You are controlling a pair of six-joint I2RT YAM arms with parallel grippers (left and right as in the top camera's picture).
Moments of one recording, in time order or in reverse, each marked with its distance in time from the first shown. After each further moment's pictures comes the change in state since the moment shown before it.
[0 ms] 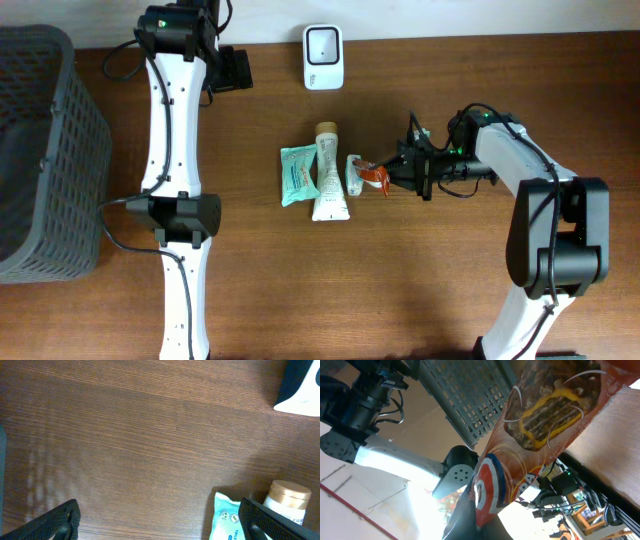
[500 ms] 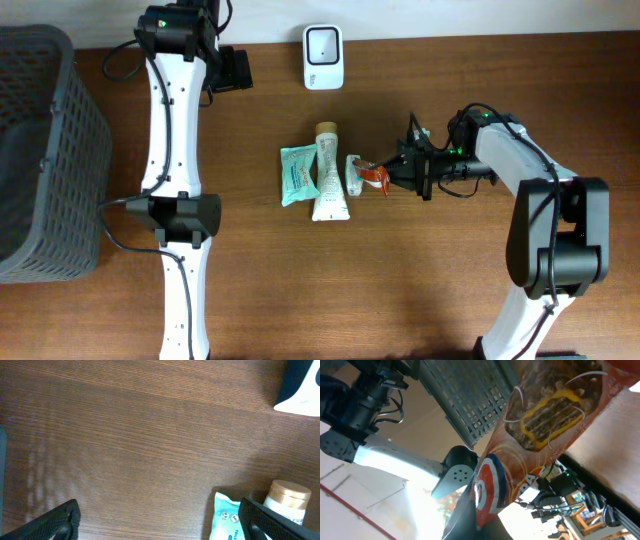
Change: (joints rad) left arm 0.000 0.000 0.000 0.000 0.000 0.000; right arm 0.000 0.000 0.000 0.015 0.002 0.000
